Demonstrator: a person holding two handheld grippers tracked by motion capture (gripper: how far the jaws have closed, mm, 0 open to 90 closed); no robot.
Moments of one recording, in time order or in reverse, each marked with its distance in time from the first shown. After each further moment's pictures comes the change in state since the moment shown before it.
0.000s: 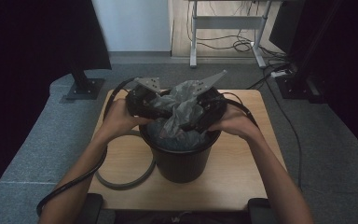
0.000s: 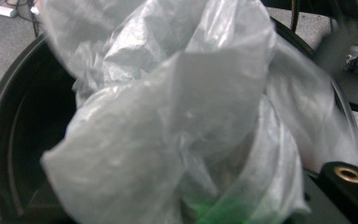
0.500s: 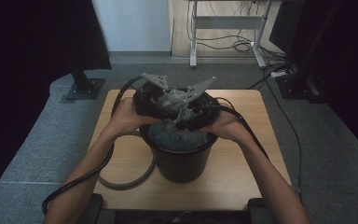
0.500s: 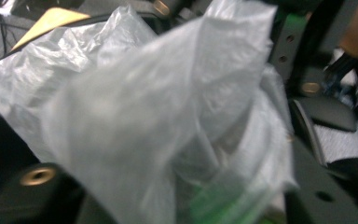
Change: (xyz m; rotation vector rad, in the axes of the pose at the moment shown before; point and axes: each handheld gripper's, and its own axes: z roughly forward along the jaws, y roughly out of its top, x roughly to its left) left arm 0.004 0.009 0.002 -0.062 -0.105 -0.056; right arm 0.012 0.004 0.012 0.054 -0.062 -0.073
